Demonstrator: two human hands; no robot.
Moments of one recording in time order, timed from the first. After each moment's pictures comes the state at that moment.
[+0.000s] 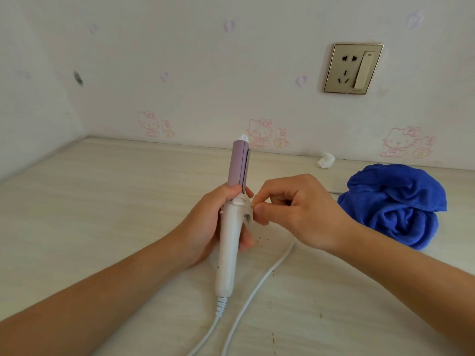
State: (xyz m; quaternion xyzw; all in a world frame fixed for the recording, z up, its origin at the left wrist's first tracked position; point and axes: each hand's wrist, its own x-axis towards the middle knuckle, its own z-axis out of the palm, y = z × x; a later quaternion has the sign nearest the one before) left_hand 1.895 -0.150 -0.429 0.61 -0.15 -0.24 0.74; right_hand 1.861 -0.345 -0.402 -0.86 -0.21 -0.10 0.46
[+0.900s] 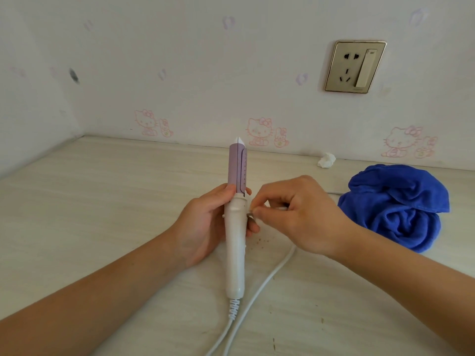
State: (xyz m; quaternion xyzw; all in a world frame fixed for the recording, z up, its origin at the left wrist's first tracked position) left_hand 1.900 -0.149 -0.432 0.54 -0.12 -0.25 0.79; right_hand 1.861 -0.342 -0.403 -0.88 -0.22 -0.11 0.40
